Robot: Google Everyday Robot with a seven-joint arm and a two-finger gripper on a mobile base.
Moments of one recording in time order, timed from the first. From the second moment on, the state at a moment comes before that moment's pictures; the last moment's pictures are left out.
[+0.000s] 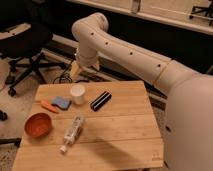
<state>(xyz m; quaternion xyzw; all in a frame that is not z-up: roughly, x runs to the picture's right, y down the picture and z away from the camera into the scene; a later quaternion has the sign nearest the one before) -0.104 -0.091 0.702 -0.03 -0.26 -0.82 0.52</state>
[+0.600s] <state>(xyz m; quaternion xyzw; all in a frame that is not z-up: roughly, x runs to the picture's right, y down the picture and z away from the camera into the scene) -0.104 -0.093 0.704 -0.02 -0.25 -0.82 0.51</state>
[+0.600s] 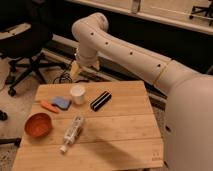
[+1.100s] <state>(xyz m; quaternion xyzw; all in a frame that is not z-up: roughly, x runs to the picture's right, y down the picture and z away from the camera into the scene) -0.112 -0.131 0.789 -0.02 -0.23 -0.83 0.51</state>
